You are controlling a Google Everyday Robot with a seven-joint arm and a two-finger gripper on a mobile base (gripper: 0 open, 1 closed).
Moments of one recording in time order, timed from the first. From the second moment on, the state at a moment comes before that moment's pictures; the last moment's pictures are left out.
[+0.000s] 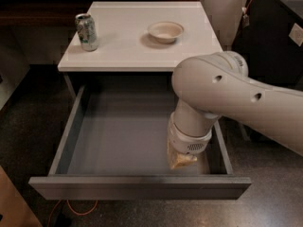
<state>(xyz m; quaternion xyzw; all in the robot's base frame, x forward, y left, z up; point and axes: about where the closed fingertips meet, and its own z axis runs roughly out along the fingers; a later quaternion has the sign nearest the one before) 0.403 -0.075 0.756 -0.76 0.65 0.06 0.05</state>
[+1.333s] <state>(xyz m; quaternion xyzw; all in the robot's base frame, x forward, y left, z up) 0.356 -0.011 0.699 -0.81 0.58 0.06 0.01</state>
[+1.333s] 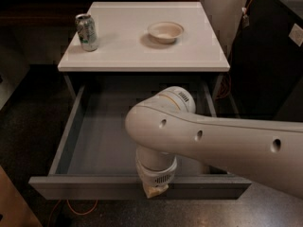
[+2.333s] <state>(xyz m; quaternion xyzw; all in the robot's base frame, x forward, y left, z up) 0.353 0.004 0.665 -0.81 0.59 0.02 0.01</state>
